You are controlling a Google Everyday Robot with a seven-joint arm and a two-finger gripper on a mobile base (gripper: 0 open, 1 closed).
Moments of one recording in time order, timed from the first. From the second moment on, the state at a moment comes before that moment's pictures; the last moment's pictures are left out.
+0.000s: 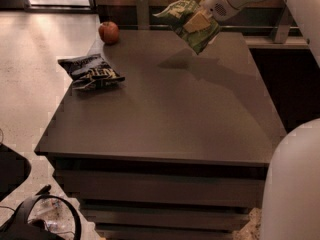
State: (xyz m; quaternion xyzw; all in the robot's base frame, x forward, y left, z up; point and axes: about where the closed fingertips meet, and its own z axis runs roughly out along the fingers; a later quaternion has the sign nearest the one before) arm 0.766 -0.115 0.956 -0.51 0.74 0.05 0.42
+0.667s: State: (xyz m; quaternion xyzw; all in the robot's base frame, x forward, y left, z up) arm 0.823 -0.076 0.923 -0.52 0.74 0.06 0.42
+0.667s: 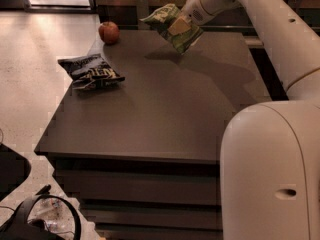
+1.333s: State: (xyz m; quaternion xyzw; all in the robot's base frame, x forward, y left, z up) arm 0.847 -0.036 0.914 -0.53 0.73 0.07 0.43
